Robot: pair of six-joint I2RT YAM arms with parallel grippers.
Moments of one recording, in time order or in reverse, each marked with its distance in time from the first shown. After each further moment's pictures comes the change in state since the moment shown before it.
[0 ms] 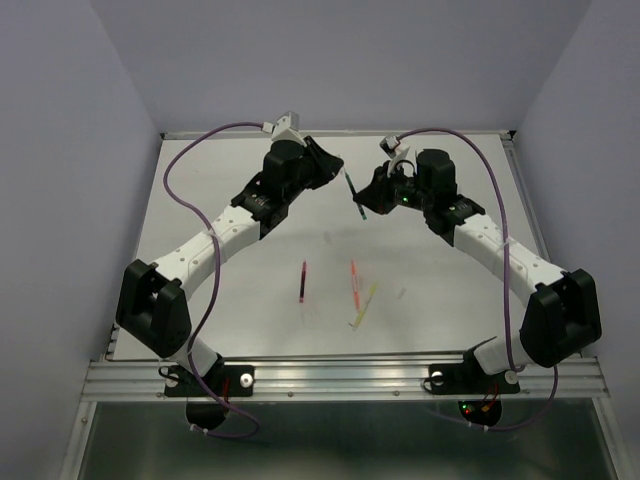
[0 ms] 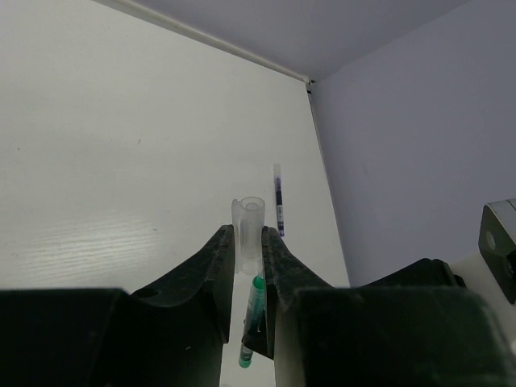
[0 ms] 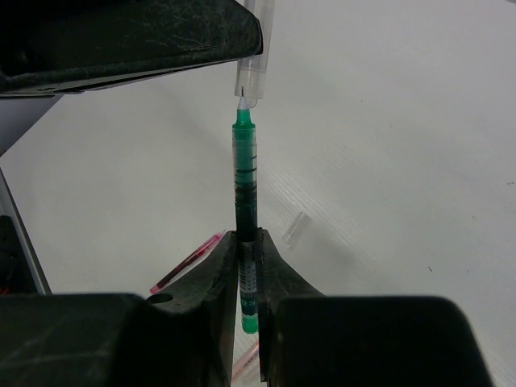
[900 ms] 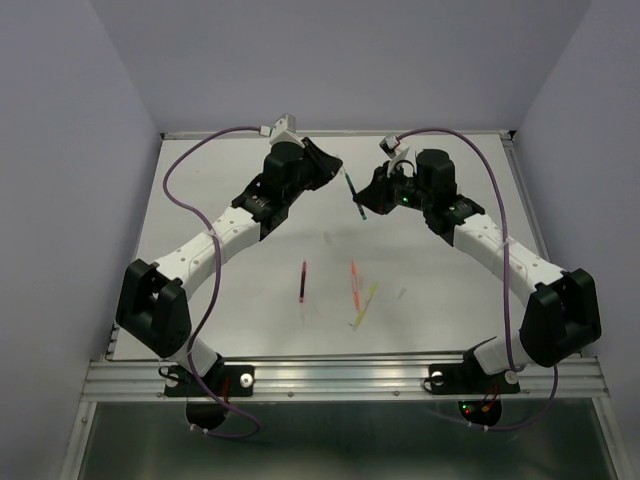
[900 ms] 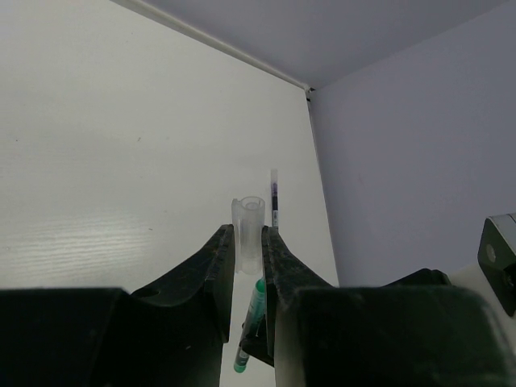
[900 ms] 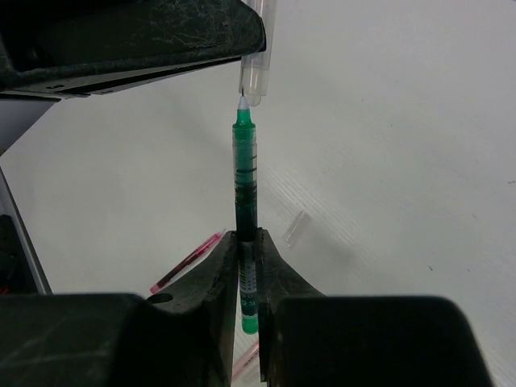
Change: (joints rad) left arm 0.000 0.000 -0.017 0.016 -0.022 -0.051; right arm 0.000 0.003 0.002 -0.002 0.000 0.000
